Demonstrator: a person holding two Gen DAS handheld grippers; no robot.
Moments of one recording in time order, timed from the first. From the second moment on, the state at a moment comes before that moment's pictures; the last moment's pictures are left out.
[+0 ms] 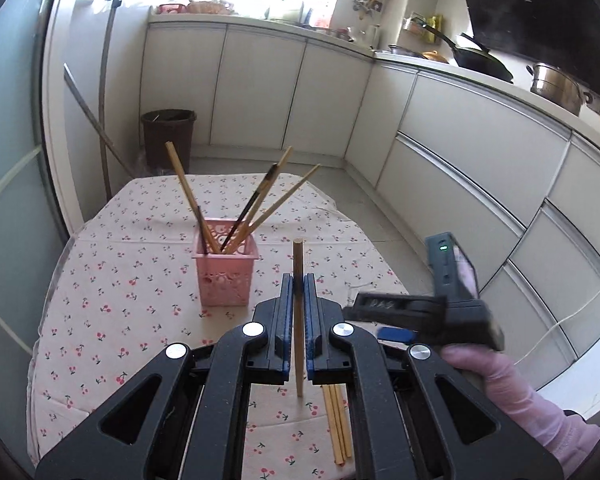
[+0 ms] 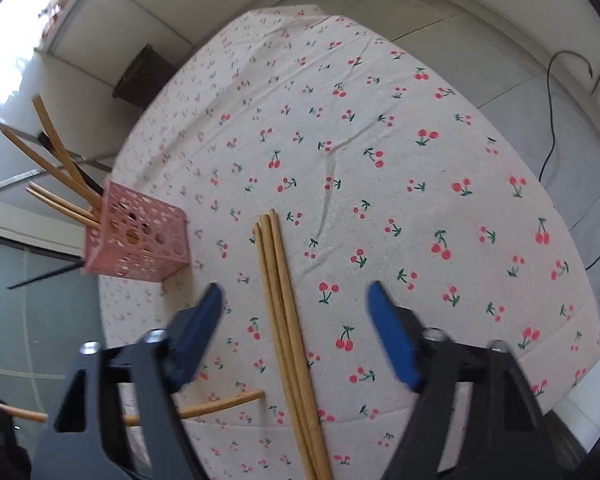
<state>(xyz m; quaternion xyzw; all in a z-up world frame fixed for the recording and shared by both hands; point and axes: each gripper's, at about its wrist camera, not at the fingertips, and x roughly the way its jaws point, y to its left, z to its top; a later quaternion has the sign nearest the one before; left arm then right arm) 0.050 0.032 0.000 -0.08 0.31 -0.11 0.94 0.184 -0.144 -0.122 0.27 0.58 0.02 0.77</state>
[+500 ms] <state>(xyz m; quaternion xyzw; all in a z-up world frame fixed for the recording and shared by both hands) 0.044 0.059 0.004 -0.10 0.31 -0.10 0.94 0.203 -0.124 -0.148 0.20 0.61 -0.03 0.77</state>
